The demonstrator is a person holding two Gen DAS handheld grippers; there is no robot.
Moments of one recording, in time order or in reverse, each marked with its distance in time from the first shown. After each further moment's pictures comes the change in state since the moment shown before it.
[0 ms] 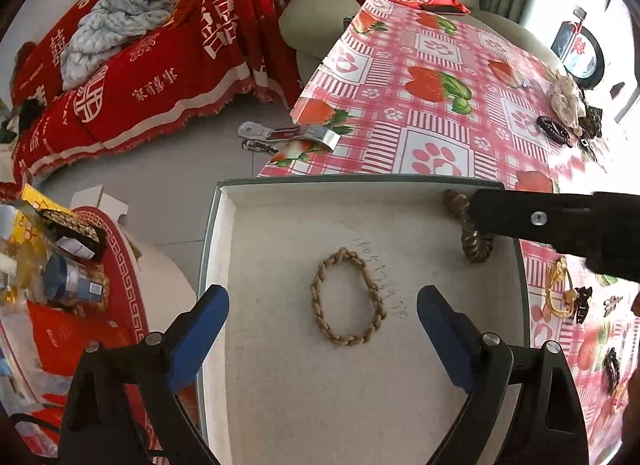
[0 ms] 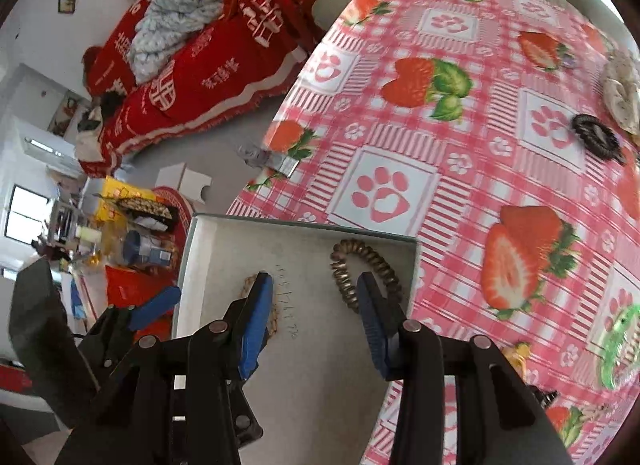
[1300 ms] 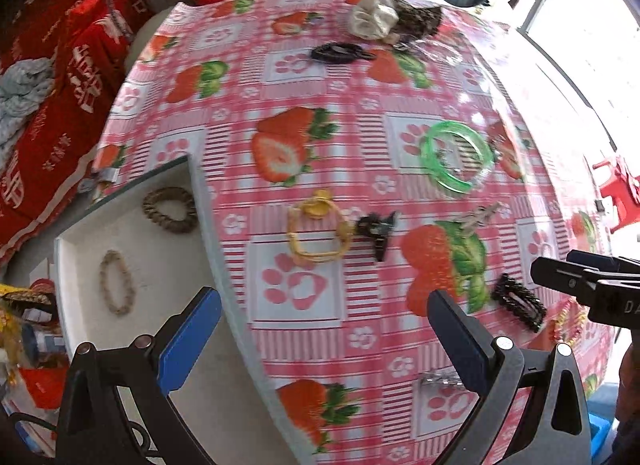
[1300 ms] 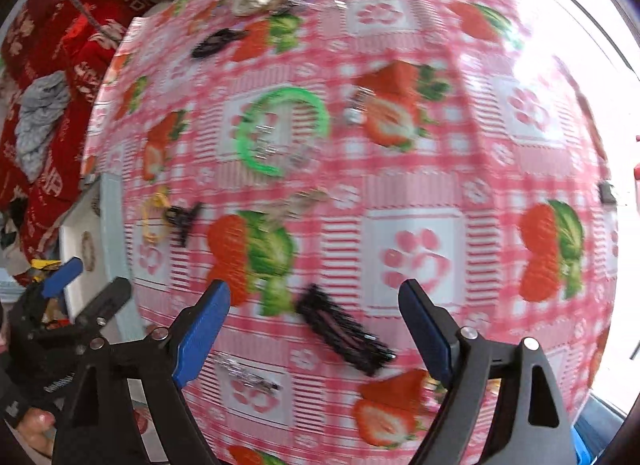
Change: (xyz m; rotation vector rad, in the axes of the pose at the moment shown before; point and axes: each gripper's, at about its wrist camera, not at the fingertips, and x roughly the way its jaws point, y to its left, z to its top) left arm -0.049 -0.194 -0.039 0.340 0.079 -0.193; right arm -0.142 -0.212 -0.173 0.448 -0.021 -0.300
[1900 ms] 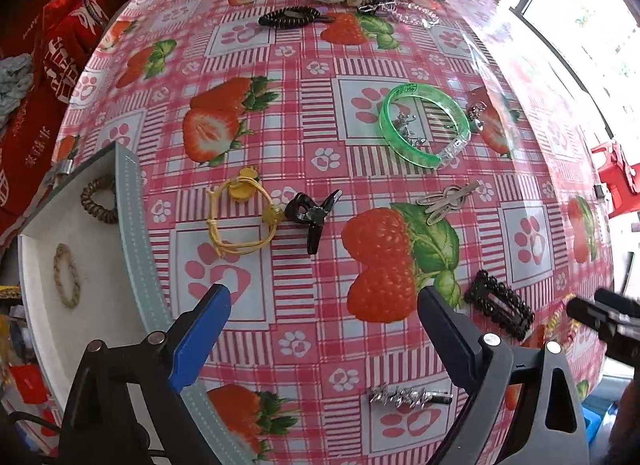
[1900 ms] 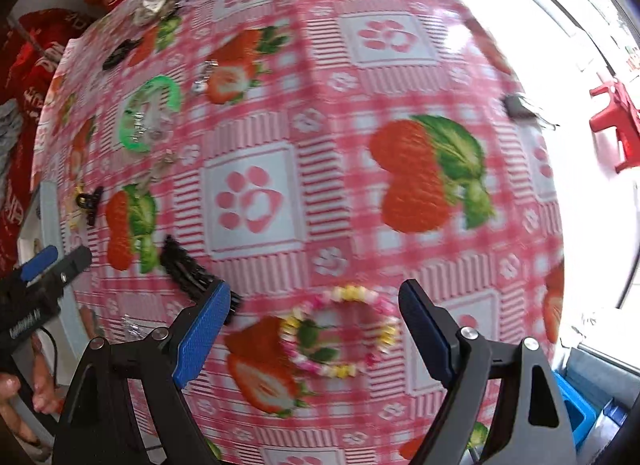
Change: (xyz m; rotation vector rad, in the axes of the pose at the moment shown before) left arm 0.033 -0.042 0.004 -0.005 0.084 -0.027; right arm -0.011 -0.086 -0.044 0.127 0.013 -0.136
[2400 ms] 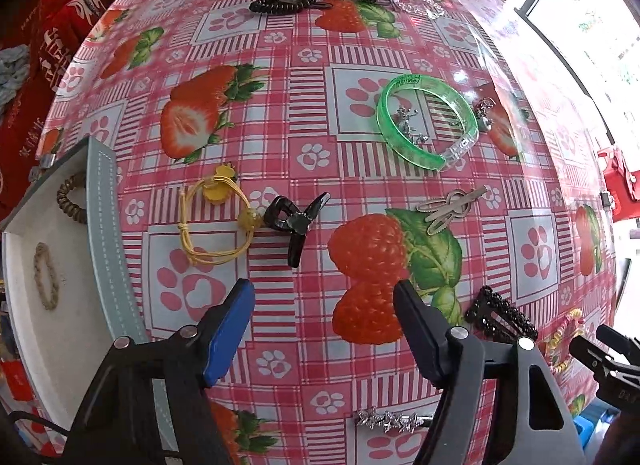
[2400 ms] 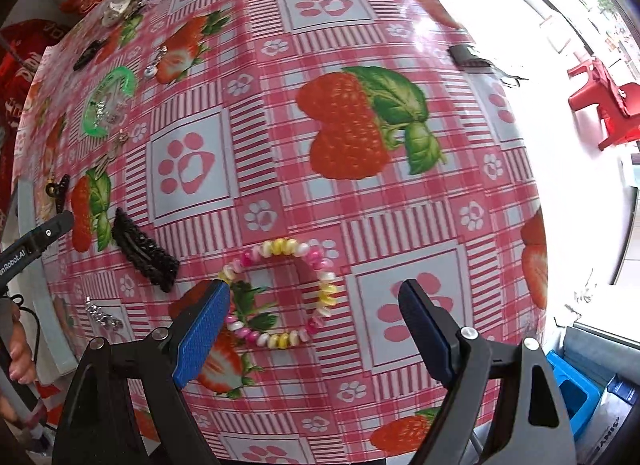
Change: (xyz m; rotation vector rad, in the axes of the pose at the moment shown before) left arm 0.021 -0.006 0.007 -0.021 0.017 -0.014; right arm 0.003 -0.044 -0.037 0.057 -0.001 -0.054
